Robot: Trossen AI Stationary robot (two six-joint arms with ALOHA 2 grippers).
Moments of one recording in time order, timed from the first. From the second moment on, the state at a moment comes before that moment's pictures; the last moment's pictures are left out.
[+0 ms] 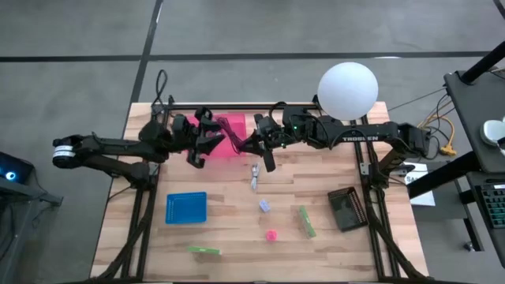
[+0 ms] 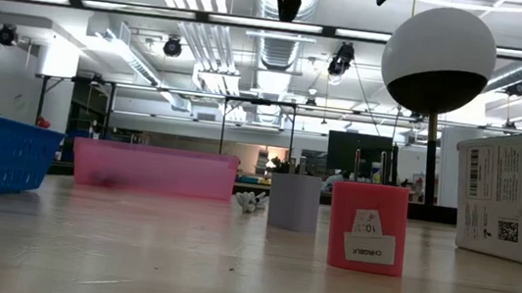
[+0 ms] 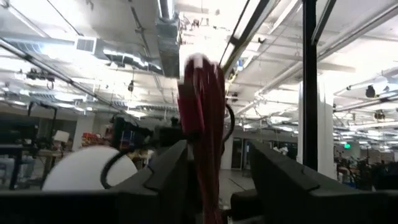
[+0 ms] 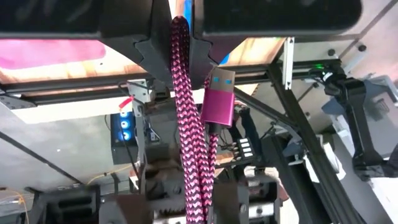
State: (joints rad) left arm 0.16 1.07 0.64 1.04 0.16 -0.20; right arm -0.15 1.63 1.29 0.23 -0.36 0.23
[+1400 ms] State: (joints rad) left arm 0.17 0.78 0.63 0.64 0.15 -0.15; right arm -0.30 2.07 1.47 0.18 -0.23 0.77
